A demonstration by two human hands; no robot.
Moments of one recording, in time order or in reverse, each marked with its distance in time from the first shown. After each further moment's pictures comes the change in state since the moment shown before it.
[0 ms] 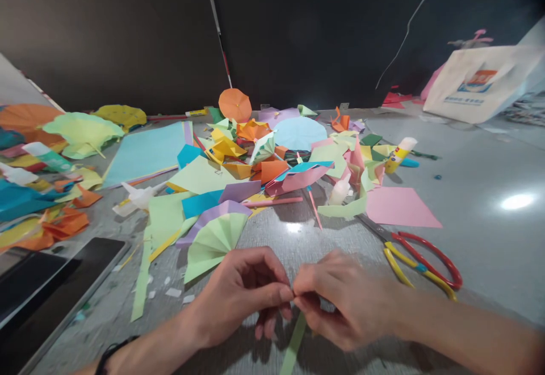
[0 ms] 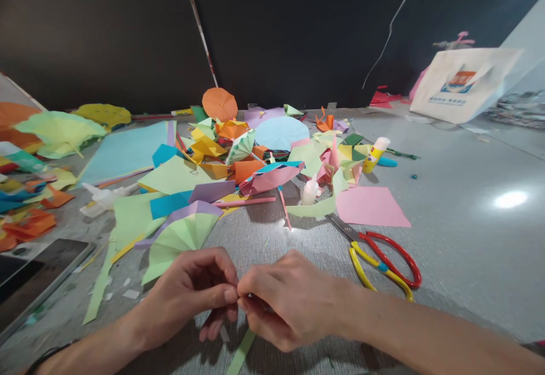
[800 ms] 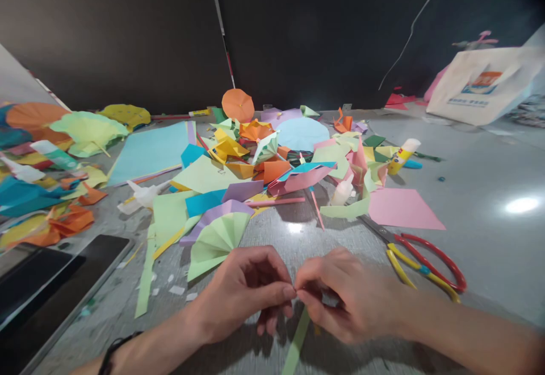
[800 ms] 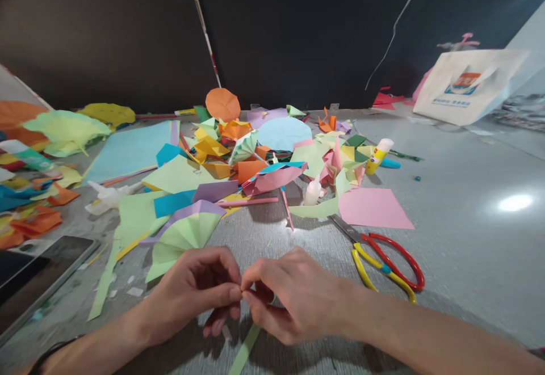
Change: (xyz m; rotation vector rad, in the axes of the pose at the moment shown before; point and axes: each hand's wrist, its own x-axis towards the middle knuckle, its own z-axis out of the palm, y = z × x) left_hand 0.000 0.003 -0.002 0.097 0.029 -0.016; right_hand 0.003 -0.005 -0.005 0.061 0.026 0.092
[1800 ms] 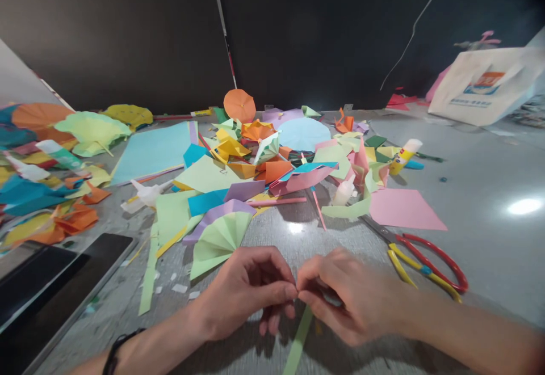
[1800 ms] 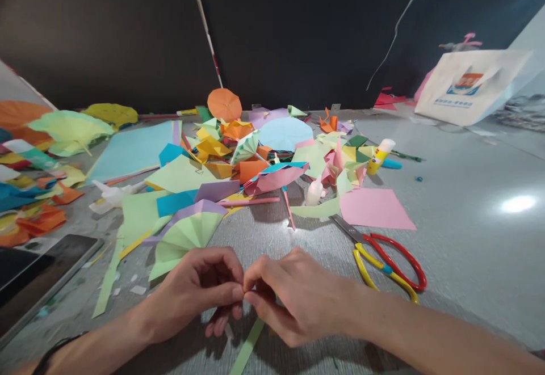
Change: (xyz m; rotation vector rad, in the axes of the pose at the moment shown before) left_hand 0.000 -0.001 0.000 -0.021 -0.033 -0.006; right_hand 0.001 -0.002 -0.003 0.006 -0.150 0.086
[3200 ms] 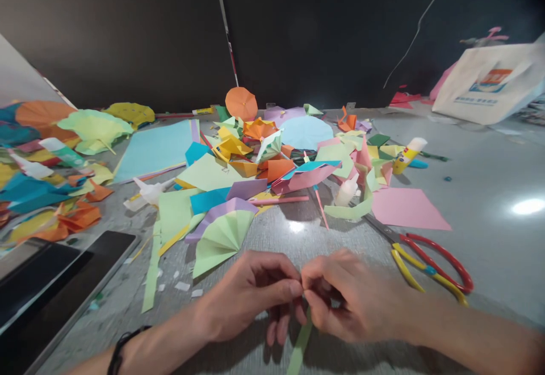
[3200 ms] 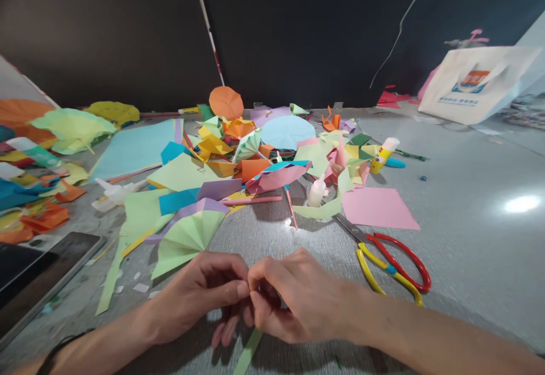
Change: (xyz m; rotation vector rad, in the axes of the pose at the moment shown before) left_hand 0.001 -0.007 -0.002 -0.065 -0.119 -0.021; right_hand 0.000 0.000 0.008 0.073 0.093 -0.007
